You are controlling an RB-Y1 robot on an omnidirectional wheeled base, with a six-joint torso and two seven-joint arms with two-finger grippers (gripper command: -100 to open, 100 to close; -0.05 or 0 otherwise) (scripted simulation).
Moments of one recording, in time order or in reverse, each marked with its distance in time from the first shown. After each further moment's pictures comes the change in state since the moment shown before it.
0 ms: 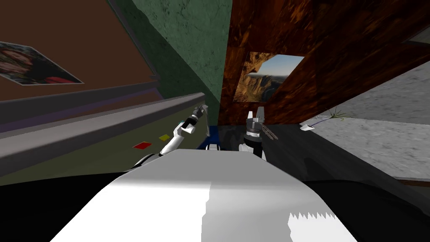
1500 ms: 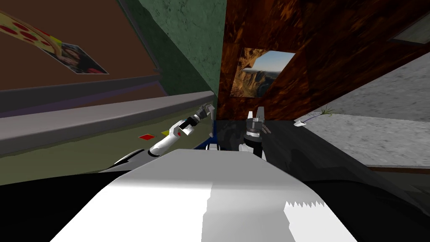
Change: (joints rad) left arm -0.051 0.236 -0.201 -0.194 0.040 0.029 0.167; right arm 0.000 0.000 0.000 0.000 0.000 0.000 0.000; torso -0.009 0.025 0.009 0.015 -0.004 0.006
